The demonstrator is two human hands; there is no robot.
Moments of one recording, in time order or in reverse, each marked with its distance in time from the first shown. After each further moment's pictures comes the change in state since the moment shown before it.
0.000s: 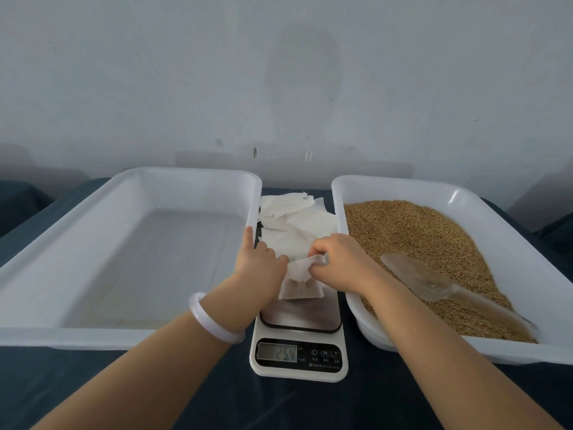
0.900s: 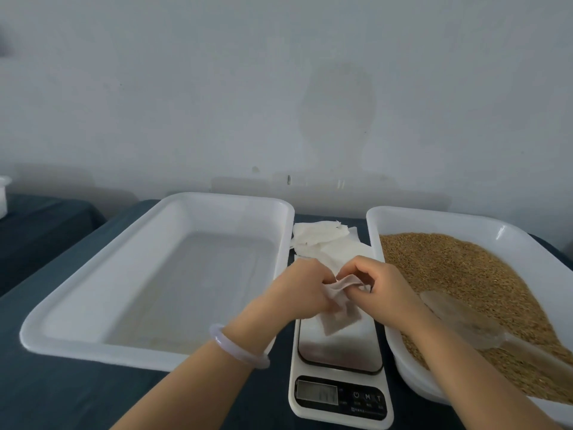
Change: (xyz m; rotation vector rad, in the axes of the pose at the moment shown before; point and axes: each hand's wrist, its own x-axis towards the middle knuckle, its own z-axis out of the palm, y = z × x) left_hand -0.015 -0.016 -0.018 -0.998 0.283 0.063; right_hand -0.005 -0.007 -0.008 0.383 0.131 -0.149
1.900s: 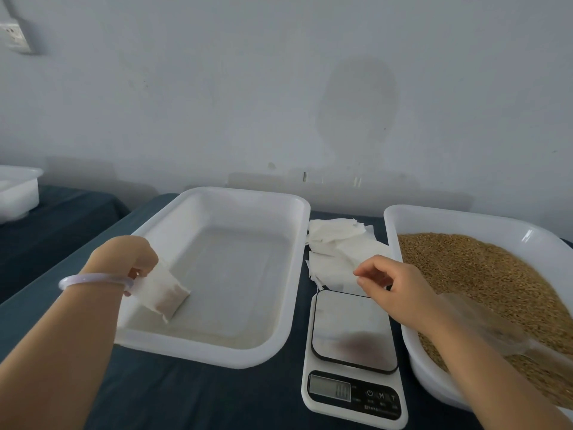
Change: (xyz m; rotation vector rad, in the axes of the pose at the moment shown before) left_hand -0.080 -0.178 -0.134 0.219 -0.138 -1.051; right_hand 0.000 0.007 0.002 -0.030 0.038 -0.021
